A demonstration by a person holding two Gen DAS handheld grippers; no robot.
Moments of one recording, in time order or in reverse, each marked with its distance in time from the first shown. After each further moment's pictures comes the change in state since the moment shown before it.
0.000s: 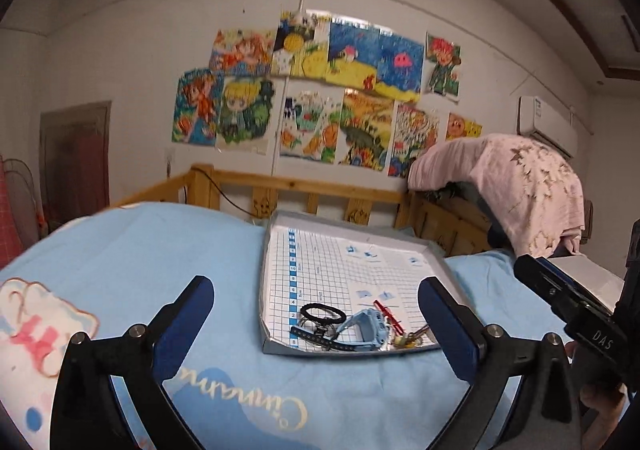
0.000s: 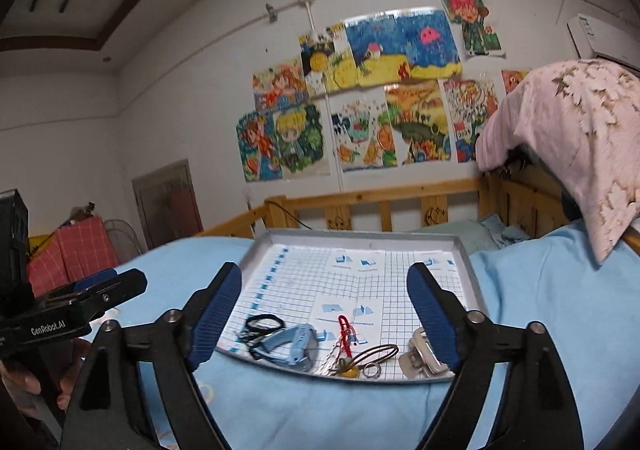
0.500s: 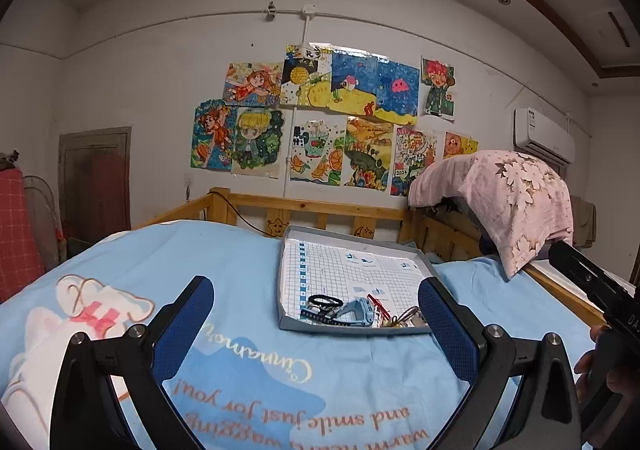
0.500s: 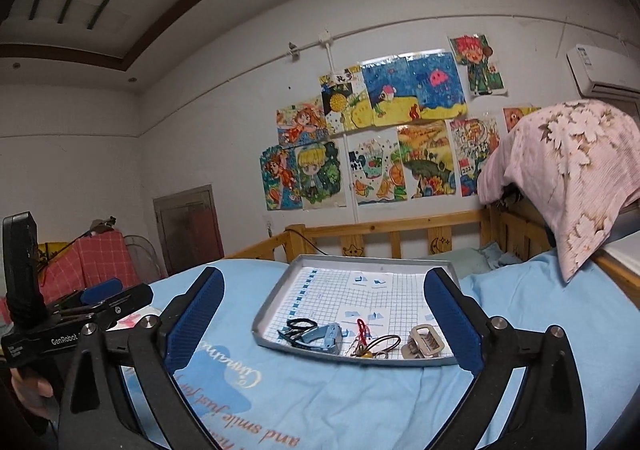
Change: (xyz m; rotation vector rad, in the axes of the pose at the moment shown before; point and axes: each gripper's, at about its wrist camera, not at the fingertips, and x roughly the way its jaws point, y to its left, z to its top) left arm -0.103 -0.011 -0.010 0.024 -0.075 0.046; right arm -0.117 0.013 0.011 -0.033 -0.099 0.042
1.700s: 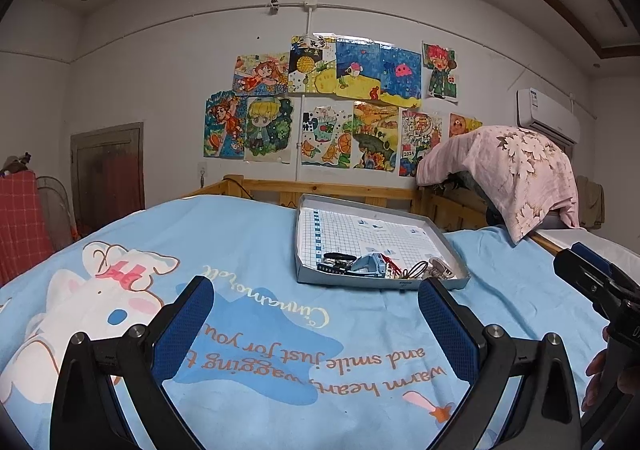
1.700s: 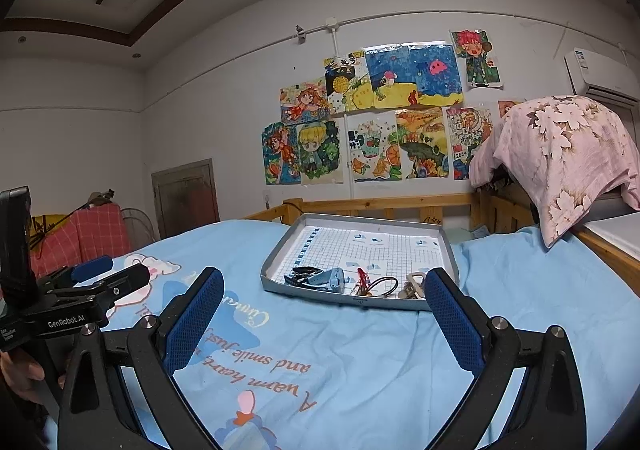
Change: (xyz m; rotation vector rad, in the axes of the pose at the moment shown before) left arm -0.034 0.005 -0.051 0.035 0.031 0.041; right arm -0.054 0.019 -0.048 -0.050 0.062 -0.031
